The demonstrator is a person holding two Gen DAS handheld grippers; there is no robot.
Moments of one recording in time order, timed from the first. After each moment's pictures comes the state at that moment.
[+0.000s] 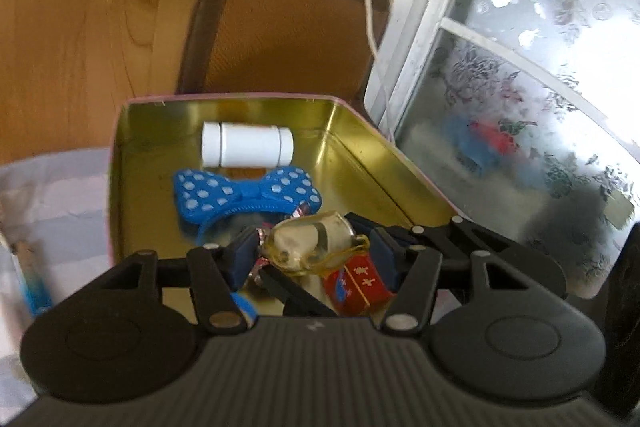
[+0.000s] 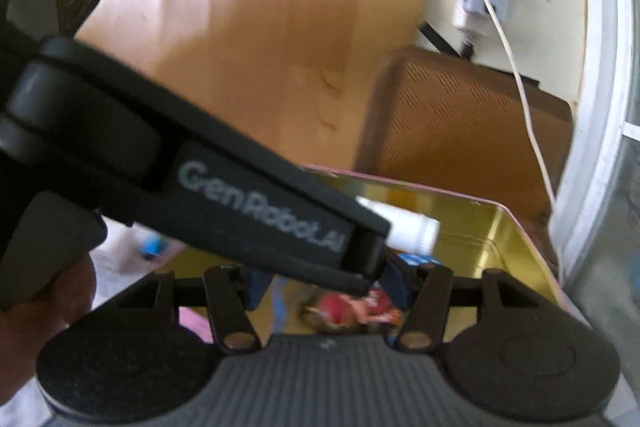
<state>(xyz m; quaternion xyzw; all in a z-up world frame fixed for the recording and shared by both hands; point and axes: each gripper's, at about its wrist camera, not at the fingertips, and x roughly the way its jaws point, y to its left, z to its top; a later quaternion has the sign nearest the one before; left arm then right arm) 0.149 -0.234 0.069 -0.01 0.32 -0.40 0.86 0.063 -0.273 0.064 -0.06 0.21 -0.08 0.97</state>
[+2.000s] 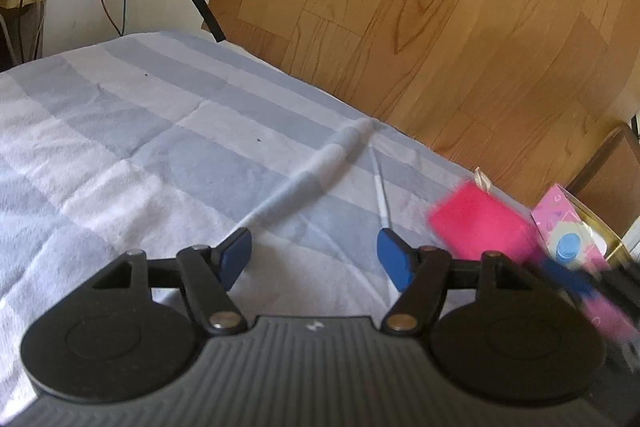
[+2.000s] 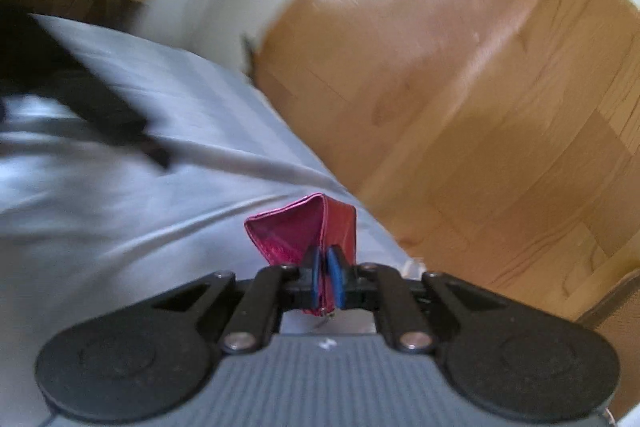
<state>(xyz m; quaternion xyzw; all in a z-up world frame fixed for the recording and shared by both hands) 0.134 0.145 -0.001 -0.18 0.28 -0.03 0.94 0.123 -0.003 0.024 -0.33 0.17 0.12 0.92</state>
